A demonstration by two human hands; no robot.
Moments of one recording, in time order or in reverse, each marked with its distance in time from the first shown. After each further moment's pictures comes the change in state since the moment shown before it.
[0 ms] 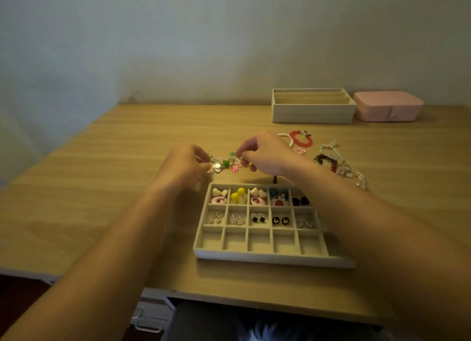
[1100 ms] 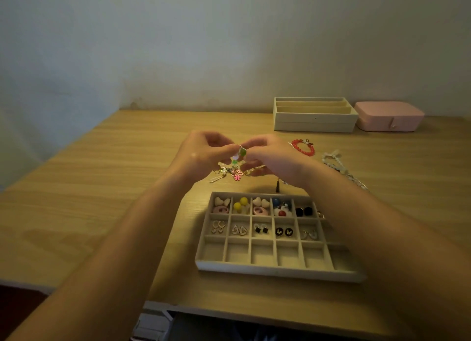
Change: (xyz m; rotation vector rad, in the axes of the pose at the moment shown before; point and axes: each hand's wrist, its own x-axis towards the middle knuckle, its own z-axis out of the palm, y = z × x) left_hand -0.016 0.049 -0.020 -0.492 -0.072 0.161; right_hand -0.002 -0.007 -0.010 0.447 -0.097 0.064
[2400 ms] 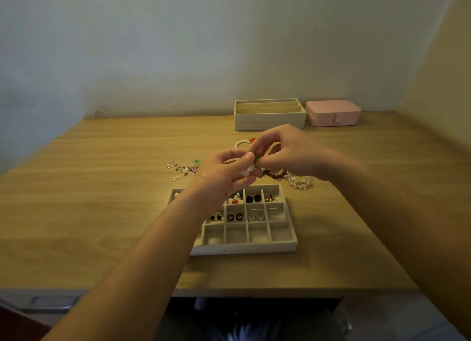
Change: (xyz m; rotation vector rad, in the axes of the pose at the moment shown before) left_hand -0.058 0.048 0.097 -0.792 -0.325 -0.251; right_hand -0.108 -0.009 -0.081 -0.439 0.076 -0.158
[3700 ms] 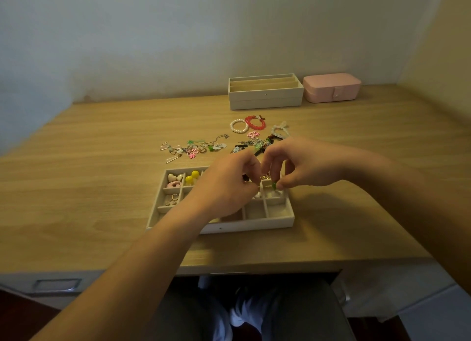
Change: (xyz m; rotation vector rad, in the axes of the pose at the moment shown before) left_hand -0.025 -0.029 0.012 1.193 -0.015 0.277; right_hand -0.040 0.021 0.007 -0.247 -0.319 0.096
